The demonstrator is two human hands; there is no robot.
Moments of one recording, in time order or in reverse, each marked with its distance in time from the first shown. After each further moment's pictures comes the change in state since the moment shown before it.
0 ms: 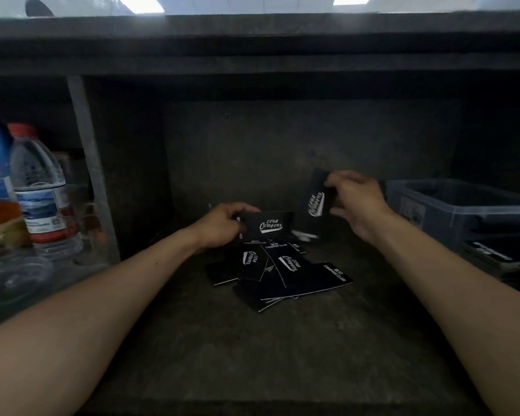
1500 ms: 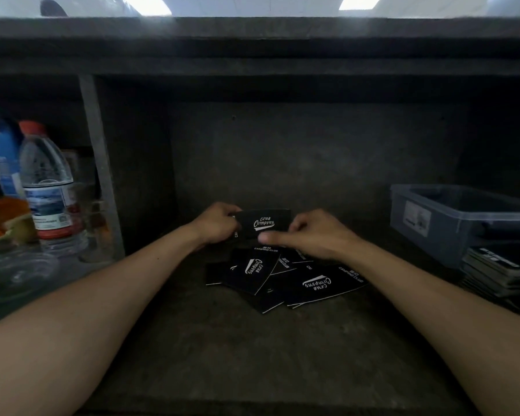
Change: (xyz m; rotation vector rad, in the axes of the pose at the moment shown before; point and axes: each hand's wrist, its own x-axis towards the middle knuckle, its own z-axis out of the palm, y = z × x) left_hand -0.002 -0.001 -0.010 0.066 0.098 -0.134; right_hand -0.044 0.016 0.034 -0.954 -0.388 -0.118
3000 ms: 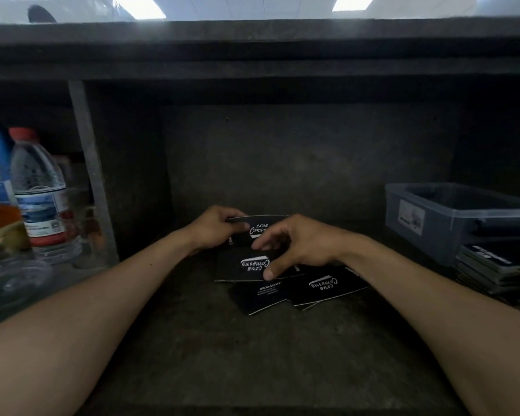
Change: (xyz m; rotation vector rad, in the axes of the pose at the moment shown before) left_hand 0.008 -0.009 0.003 -0.051 -0.057 0.127; right_hand 0.009 0.005 0.002 0.136 -0.396 -0.273
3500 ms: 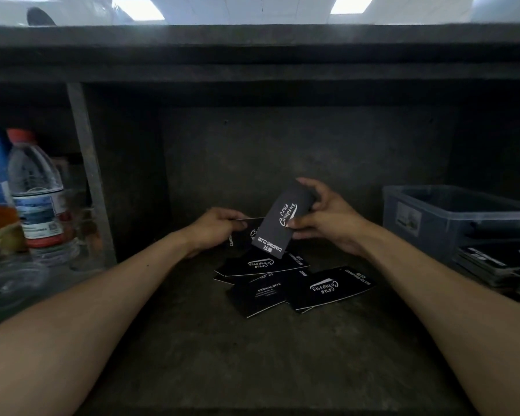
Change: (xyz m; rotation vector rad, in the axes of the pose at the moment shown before) left_hand 0.001 0.004 0.003 -0.134 -0.028 -0.095; right_hand -0.002 0.017 -0.027 0.683 0.470 0.019
